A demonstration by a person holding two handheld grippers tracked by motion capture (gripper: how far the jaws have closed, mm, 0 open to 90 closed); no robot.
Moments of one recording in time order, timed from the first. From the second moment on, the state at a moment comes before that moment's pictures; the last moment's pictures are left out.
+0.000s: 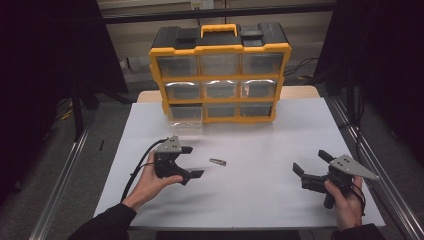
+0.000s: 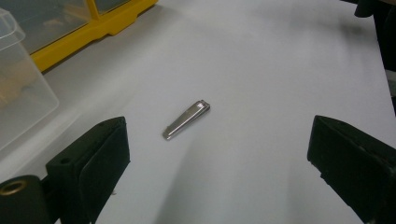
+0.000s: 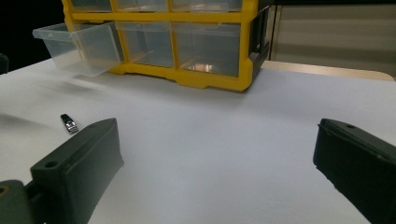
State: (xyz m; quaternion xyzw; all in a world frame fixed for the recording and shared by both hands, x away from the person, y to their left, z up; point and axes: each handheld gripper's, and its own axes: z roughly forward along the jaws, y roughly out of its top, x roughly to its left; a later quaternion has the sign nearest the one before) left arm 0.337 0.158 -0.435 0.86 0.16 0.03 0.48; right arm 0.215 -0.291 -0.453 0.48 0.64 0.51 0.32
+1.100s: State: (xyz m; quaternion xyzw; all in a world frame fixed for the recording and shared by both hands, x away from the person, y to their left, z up) left arm 0.363 0.107 -0.433 0.93 0.06 0.03 0.37; right arm 0.215 -0.291 -0.453 0.48 0.64 0.51 0.32
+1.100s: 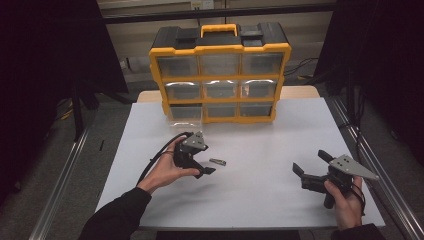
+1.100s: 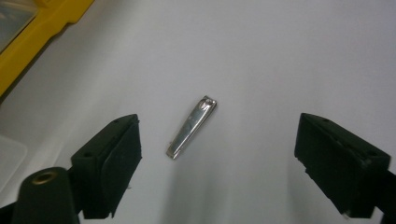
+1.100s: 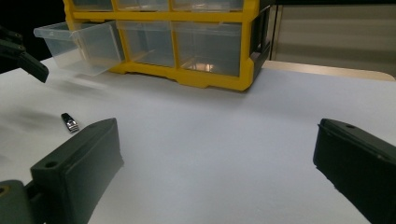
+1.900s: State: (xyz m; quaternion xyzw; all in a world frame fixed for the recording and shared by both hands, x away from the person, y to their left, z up) left arm 0.388 0.073 -0.451 0.95 0.04 0.01 0.31; right arm 0.215 -0.291 -0.453 0.47 0.64 0.51 0.32
